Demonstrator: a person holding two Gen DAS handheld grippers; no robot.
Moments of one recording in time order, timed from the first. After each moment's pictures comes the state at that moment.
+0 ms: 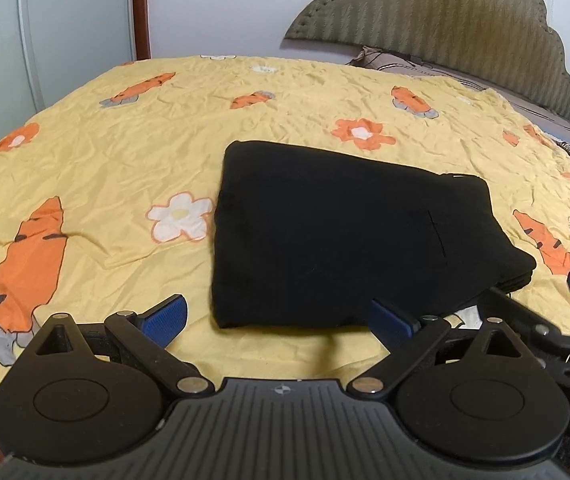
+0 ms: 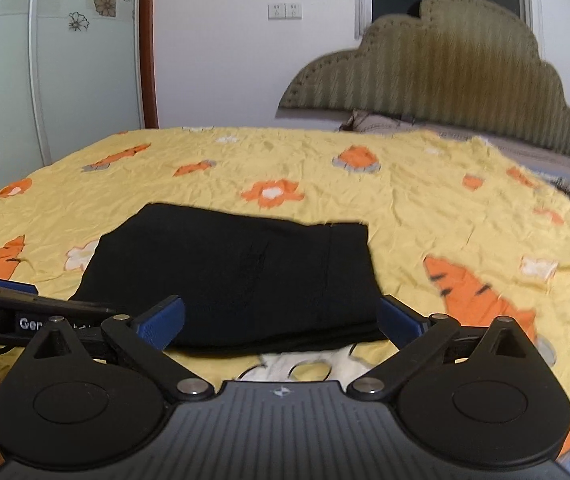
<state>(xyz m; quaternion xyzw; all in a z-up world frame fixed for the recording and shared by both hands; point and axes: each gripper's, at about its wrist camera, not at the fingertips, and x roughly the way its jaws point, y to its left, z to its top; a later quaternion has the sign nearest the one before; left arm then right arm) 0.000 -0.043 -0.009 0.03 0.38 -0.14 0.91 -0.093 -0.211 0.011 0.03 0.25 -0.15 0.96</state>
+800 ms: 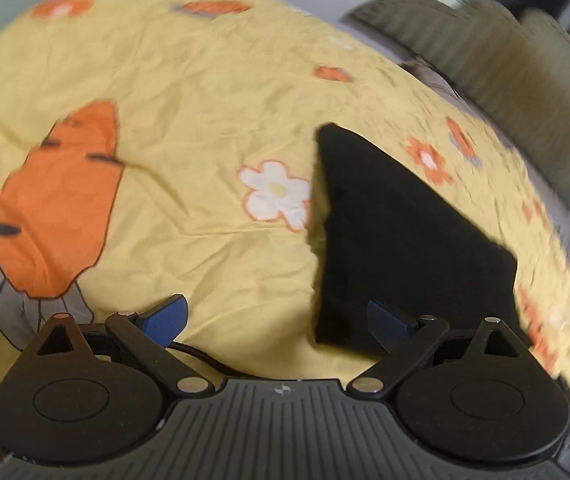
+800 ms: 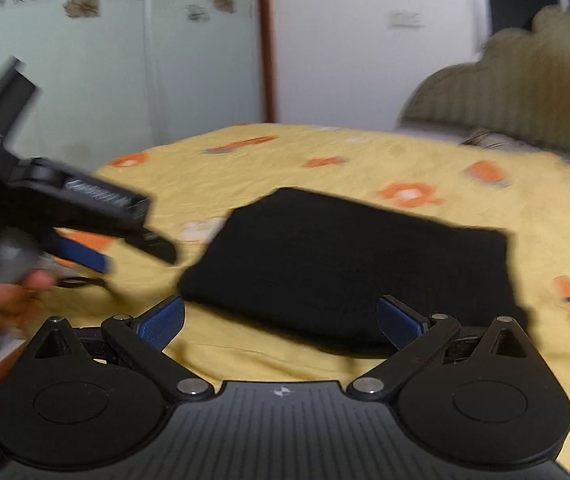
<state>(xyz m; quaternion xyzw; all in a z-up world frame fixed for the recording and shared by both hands) 0.066 0.068 -0.026 -0.17 0.47 -0.13 0.86 -0.070 -0.163 -0.020 -0.03 0.23 0.05 0.97</state>
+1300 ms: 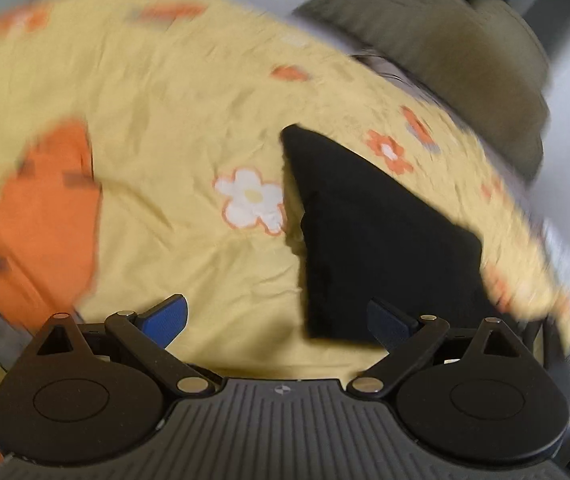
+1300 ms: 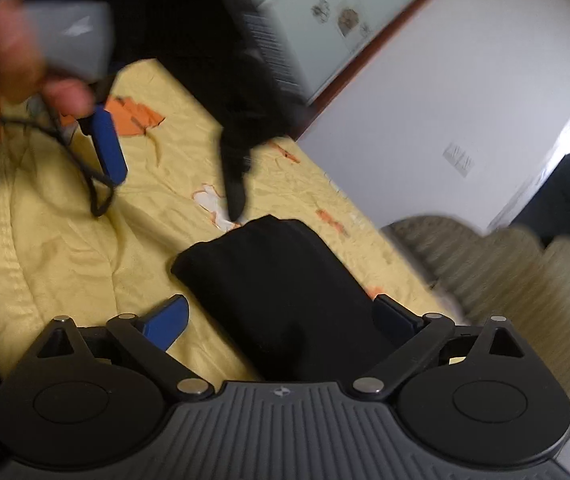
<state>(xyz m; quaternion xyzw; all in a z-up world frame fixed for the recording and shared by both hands) 0.055 0.074 -0.020 -0.09 0.44 -0.22 0.87 -0.041 -0.093 -0.057 -0.32 0.19 0.00 0.93</state>
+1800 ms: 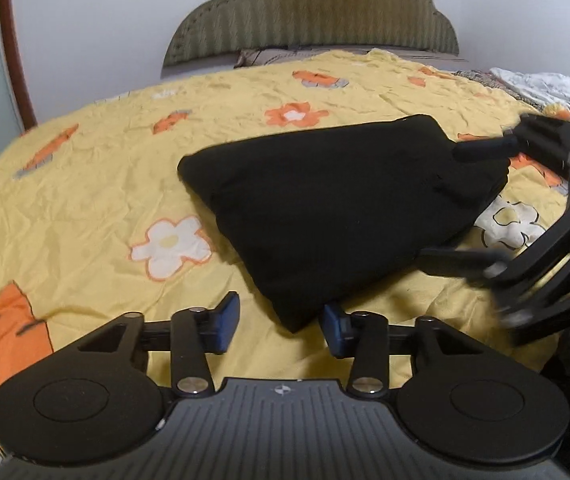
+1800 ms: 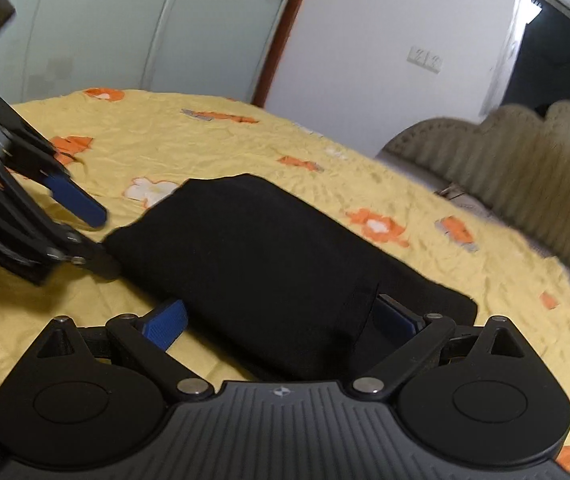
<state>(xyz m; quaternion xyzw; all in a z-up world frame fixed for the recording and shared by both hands) 0.028 0.011 -0.048 0.16 0.31 -0.32 0.88 -0.038 -0.166 -0.023 -0.15 0.23 0.02 0.96</state>
